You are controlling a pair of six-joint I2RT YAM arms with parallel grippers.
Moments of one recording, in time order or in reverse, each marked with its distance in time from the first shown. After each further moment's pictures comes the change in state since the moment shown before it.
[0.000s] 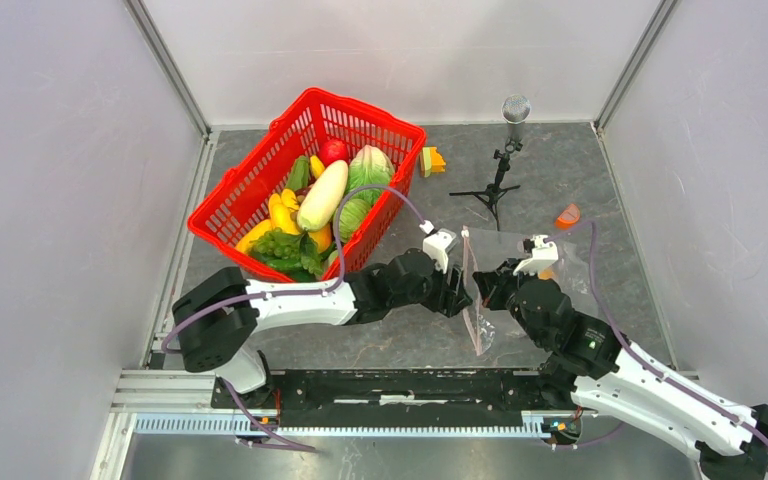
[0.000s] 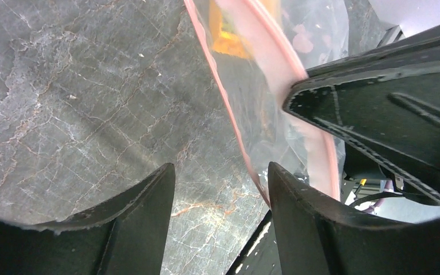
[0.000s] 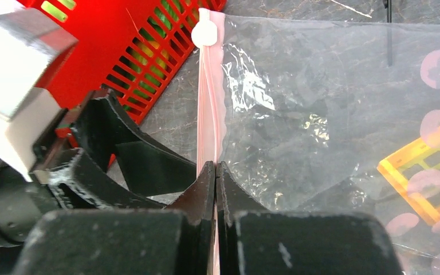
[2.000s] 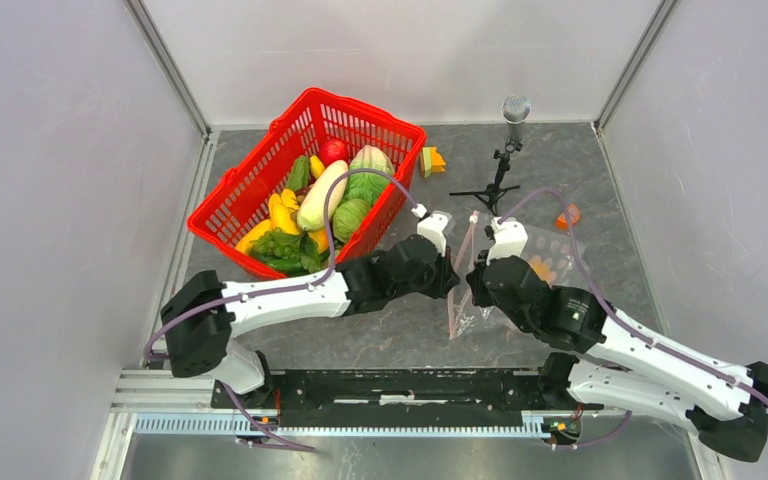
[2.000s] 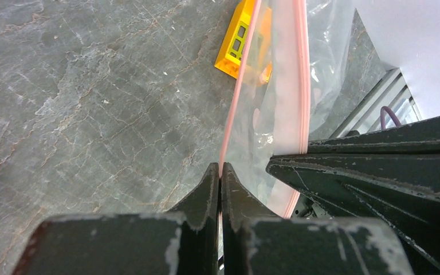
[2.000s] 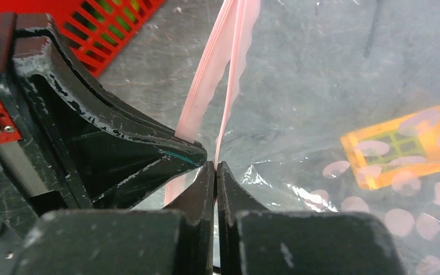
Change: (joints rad) left arm -0.001 -0.041 0.143 -0.229 -0.113 -0.081; right arm 0.086 0.314 0.323 -0.322 0.032 -0.071
